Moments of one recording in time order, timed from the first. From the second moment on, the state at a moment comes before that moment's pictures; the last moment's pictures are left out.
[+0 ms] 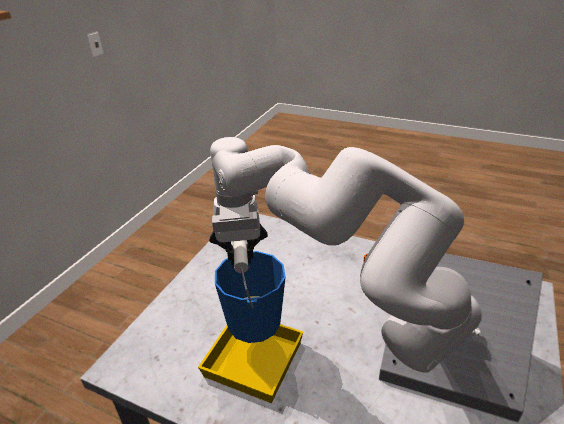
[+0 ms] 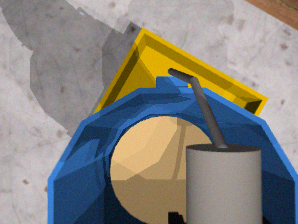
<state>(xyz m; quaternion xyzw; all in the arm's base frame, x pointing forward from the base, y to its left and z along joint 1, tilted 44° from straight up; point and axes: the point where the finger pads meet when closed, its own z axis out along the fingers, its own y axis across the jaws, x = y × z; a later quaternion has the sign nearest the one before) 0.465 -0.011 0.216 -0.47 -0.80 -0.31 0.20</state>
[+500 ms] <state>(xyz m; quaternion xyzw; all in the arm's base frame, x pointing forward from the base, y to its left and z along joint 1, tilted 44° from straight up) 0.457 0.009 0.235 -0.47 -0.80 -0.31 0.20</state>
